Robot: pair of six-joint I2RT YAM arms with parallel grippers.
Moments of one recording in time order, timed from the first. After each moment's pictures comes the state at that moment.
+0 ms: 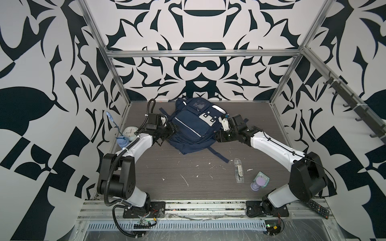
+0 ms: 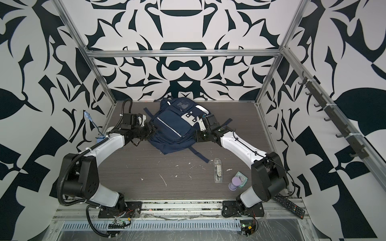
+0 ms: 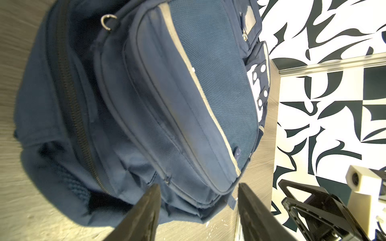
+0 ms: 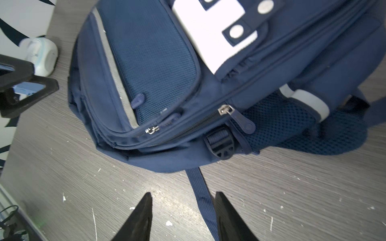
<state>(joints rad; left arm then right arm) -0.20 1.53 0.99 -0.23 0.52 -0.72 0.49 1.53 1.12 -0.45 -0.23 0.34</state>
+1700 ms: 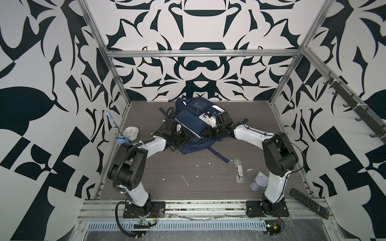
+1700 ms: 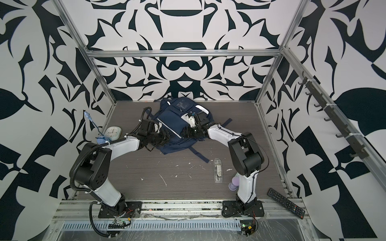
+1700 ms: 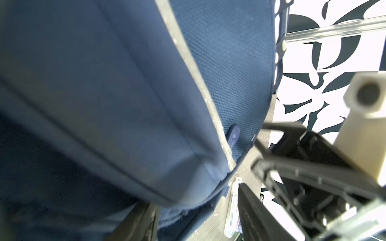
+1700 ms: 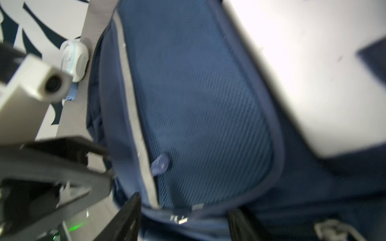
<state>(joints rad) -0.40 1.68 0.93 -0.02 0.53 -0.90 0.50 1.86 1.26 -0.25 -0.48 0.37</state>
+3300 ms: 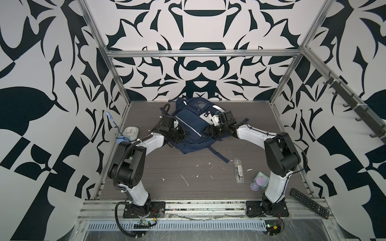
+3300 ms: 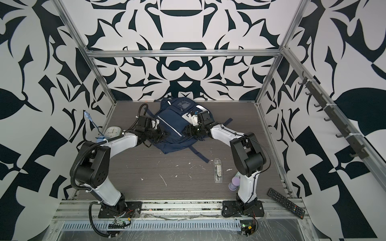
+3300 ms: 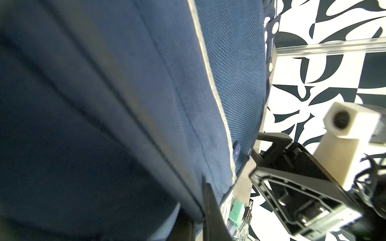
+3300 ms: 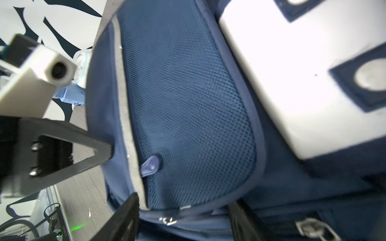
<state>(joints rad) -0.35 1.70 1.00 -0.07 0.57 -0.92 0.45 1.89 1.26 -0.18 -0.52 0.36</state>
